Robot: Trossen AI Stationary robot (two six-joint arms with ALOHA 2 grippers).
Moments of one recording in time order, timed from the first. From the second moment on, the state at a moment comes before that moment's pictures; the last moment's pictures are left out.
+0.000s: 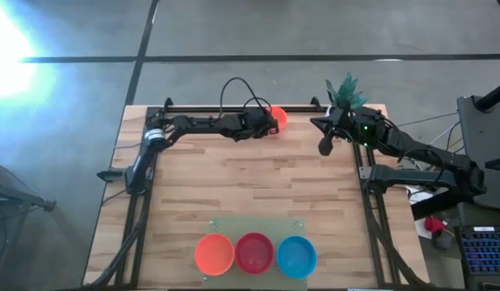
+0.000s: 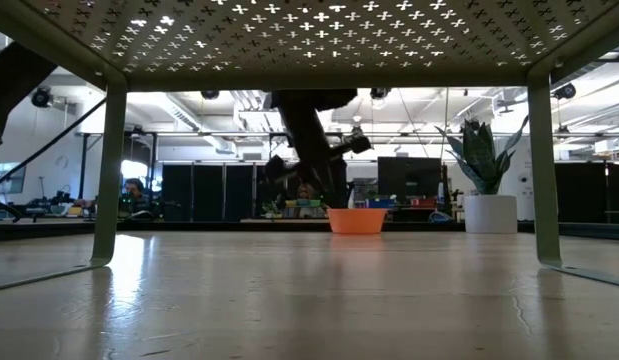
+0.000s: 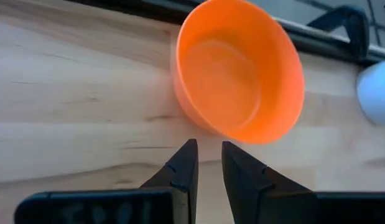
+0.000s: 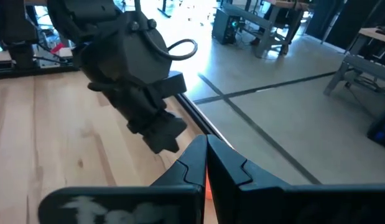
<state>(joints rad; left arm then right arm) 0.34 2.10 1.63 -0.41 -0.38 -1.18 -0.43 0.77 0.70 -0.21 0.11 -0.09</state>
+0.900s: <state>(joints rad) 0.36 2.11 1.60 -0.31 -0.44 -1.35 -0.43 0.77 0.70 -0.26 0.10 -0.12</state>
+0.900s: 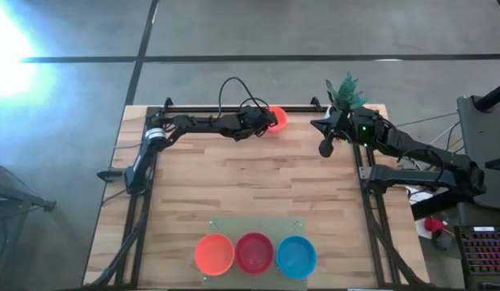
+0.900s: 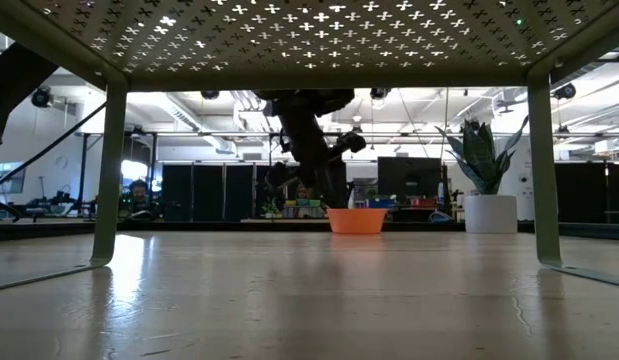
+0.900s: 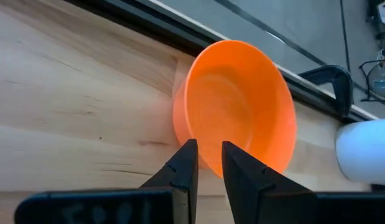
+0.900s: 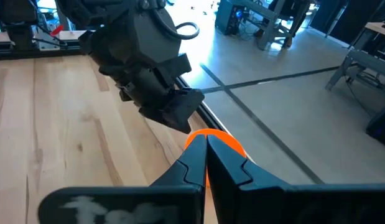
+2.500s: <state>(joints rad) 0.38 2.17 1.60 -0.25 -0.39 -1.39 -0.43 0.77 0.70 -0.26 0.10 -0.10</state>
